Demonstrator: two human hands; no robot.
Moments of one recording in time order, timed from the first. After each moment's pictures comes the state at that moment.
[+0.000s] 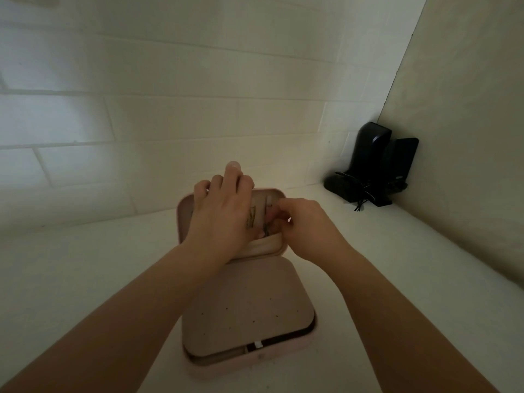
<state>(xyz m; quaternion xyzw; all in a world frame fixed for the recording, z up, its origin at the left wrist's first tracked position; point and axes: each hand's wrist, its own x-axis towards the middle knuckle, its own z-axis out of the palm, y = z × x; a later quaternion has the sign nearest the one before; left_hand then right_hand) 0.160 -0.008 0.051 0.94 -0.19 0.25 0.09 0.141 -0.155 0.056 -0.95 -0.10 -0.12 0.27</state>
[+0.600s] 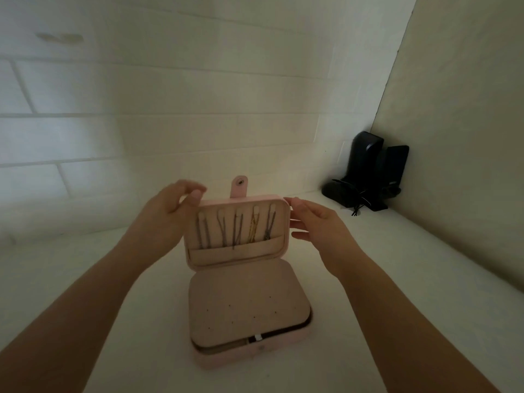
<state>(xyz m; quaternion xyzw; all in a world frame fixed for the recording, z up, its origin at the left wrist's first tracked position) 0.141 0.063 0.070 0.86 -0.13 0.15 0.47 0.126 -0.175 0.056 -0.77 0.02 -0.05 0.64</state>
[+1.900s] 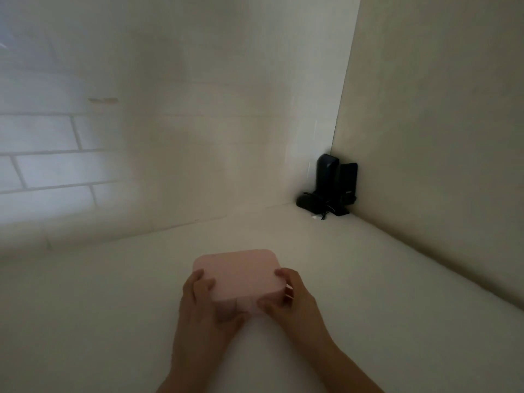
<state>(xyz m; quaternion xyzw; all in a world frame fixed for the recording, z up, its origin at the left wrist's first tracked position) -0.007 0.015 -0.032 0.89 -0.08 0.23 0.39 -0.021 -0.157 -0.024 -0.83 0.02 -0.13 0.54</state>
